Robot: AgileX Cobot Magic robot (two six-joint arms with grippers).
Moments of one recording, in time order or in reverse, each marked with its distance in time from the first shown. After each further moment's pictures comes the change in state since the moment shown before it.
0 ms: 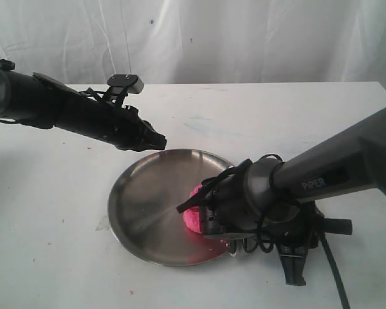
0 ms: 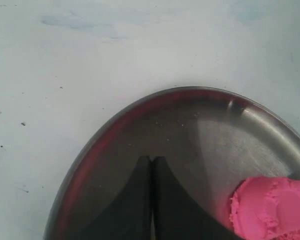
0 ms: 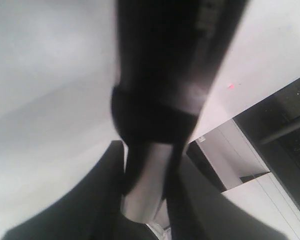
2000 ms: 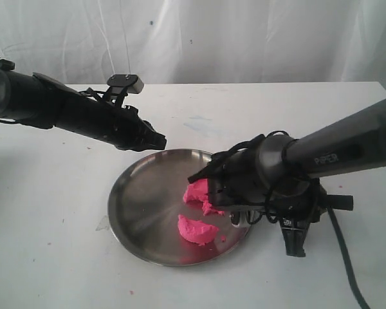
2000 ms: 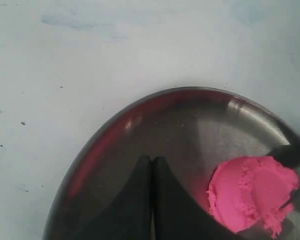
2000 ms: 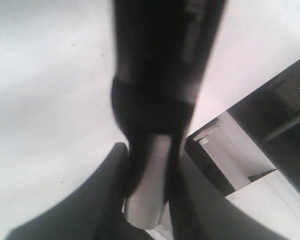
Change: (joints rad) left arm 0.000 0.000 0.000 0.000 -0.002 -0.006; right arm -0.077 -0.015 -0.058 -0.071 0.001 0.012
